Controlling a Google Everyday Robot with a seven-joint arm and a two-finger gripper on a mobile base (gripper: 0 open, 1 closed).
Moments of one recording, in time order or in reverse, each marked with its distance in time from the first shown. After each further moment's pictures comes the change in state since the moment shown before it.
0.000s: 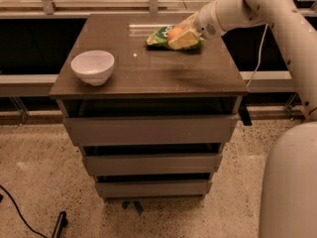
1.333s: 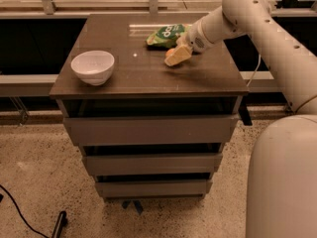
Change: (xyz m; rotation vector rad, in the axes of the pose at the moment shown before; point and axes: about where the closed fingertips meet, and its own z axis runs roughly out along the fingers) arm 0.050 -0.006 0.039 0.038 0.161 0.079
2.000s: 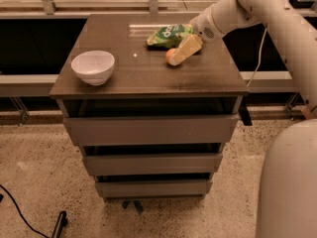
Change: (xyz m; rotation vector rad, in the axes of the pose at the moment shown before) arm -0.020 0.006 -0.045 0.004 -0.021 -0.040
